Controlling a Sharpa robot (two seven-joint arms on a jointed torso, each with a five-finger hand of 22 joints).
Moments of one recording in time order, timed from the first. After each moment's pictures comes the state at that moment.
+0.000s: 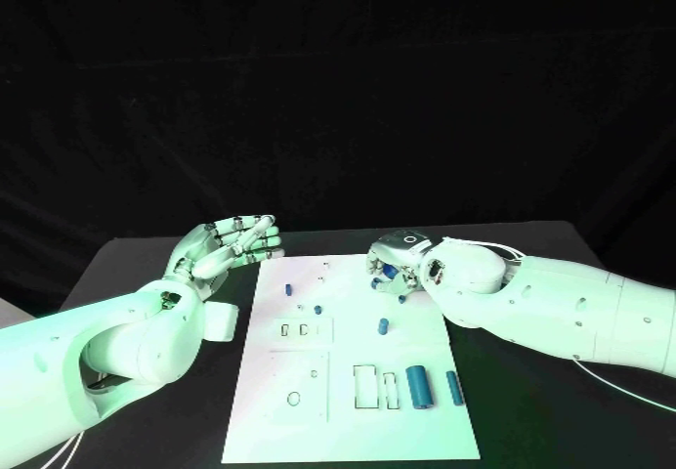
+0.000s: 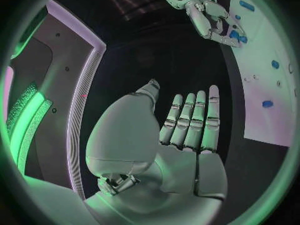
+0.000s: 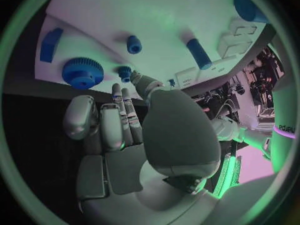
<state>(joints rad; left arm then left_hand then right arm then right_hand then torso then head) 1.19 -1.00 0.00 1.76 -0.01 -0.49 0.48 1.38 -0.10 0.22 0.27 0.05 0.75 0.20 0.26 0.15 0.90 0.21 0.08 0.06 0.83 0.18 0.21 0.18 0.17 0.86 0.28 0.23 0.10 1.32 -0.66 -0.15 1.37 -1.72 -0.21 -0.18 1.38 -0.19 0.44 0.10 0.05 1.01 0.14 0.16 0.20 1.13 0.09 0.07 0.07 1.46 0.02 1.32 1.18 0.11 1.33 0.11 1.26 1.09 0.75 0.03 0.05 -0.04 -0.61</state>
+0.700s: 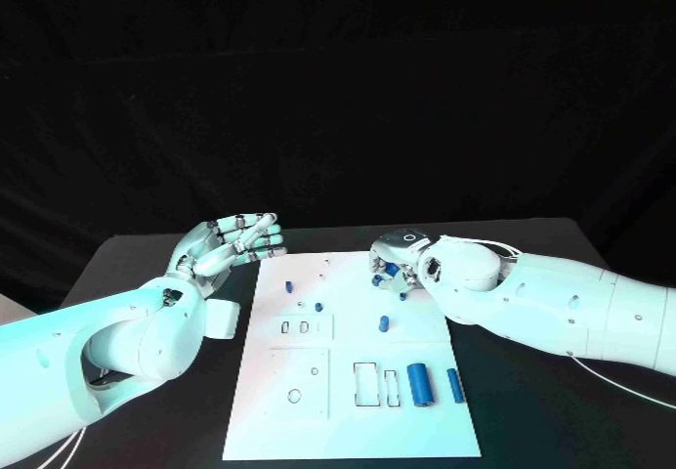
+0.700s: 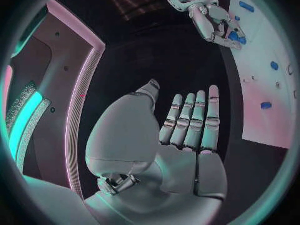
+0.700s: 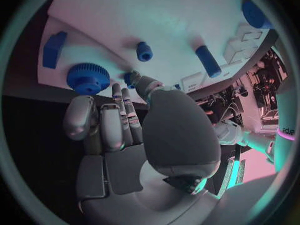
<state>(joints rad) 1.20 -1.00 0.00 1.76 -0.01 -0.49 0.47 1.38 -0.10 0.22 0.28 0.05 0.75 0.20 0.26 0.15 0.90 0.21 0.07 0.06 0.83 0.18 0.21 0.18 0.17 0.86 0.28 0.23 0.10 1.32 -0.63 -0.15 1.34 -1.74 -0.19 -0.21 1.38 -0.19 0.46 0.10 0.05 1.01 0.14 0.16 0.20 1.13 0.09 0.07 0.07 1.46 0.02 1.32 1.19 0.11 1.33 0.11 1.26 1.10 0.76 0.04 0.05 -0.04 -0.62</state>
